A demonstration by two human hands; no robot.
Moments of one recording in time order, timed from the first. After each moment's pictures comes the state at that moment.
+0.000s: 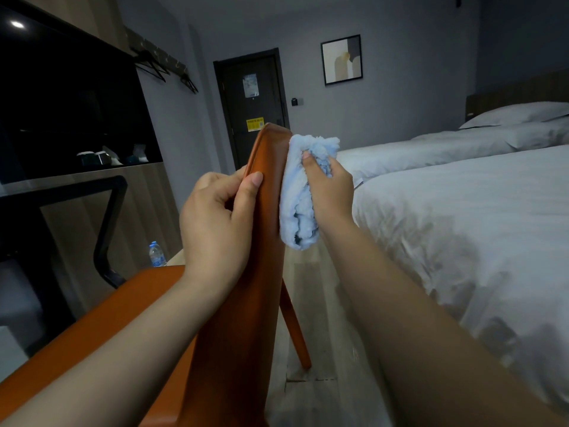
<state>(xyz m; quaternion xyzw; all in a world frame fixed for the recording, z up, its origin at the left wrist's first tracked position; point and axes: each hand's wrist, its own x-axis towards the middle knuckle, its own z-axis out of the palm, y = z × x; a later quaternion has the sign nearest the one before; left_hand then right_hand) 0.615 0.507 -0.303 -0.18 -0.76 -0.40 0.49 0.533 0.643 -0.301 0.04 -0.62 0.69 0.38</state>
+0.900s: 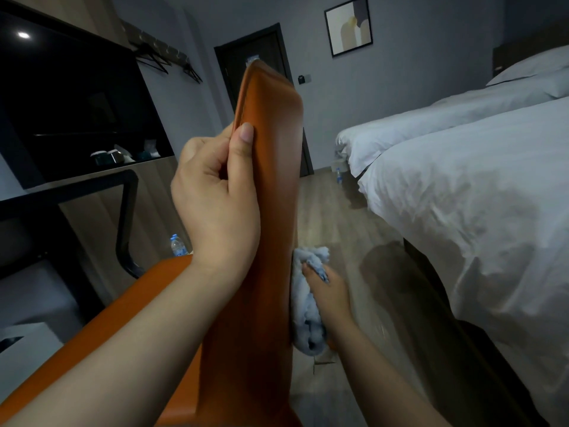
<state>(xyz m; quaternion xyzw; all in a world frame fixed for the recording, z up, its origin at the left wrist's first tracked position) 0.603 0.516 -0.318 -0.19 -0.71 -0.41 0.54 0.505 0.596 -0.511 -0.01 -0.63 0.76 0.16</state>
